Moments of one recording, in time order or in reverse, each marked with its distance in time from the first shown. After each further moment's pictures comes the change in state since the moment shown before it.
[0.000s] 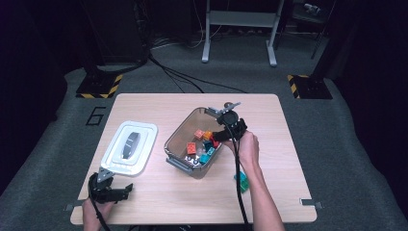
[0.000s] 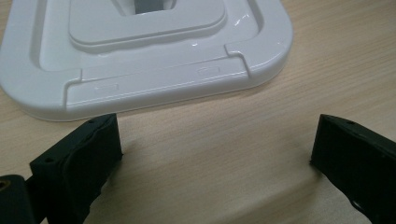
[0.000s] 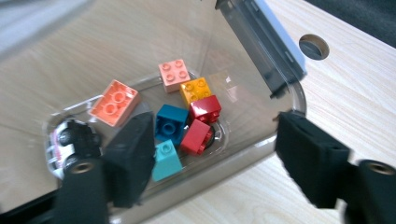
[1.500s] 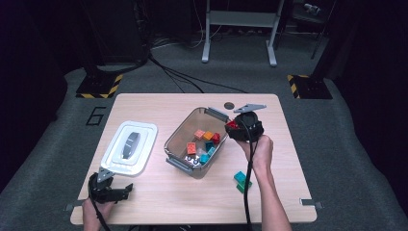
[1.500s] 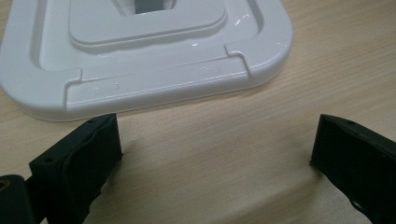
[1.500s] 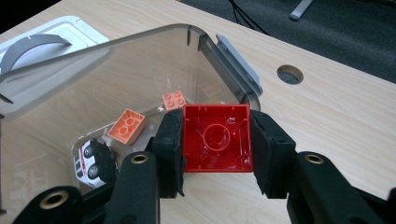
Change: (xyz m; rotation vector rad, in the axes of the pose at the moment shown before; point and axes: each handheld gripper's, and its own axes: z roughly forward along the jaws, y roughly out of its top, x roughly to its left) left arm 0.000 0.000 0.000 0.000 -0.001 -0.001; right arm -0.017 -0.016 -0.048 -0.178 0.030 0.079
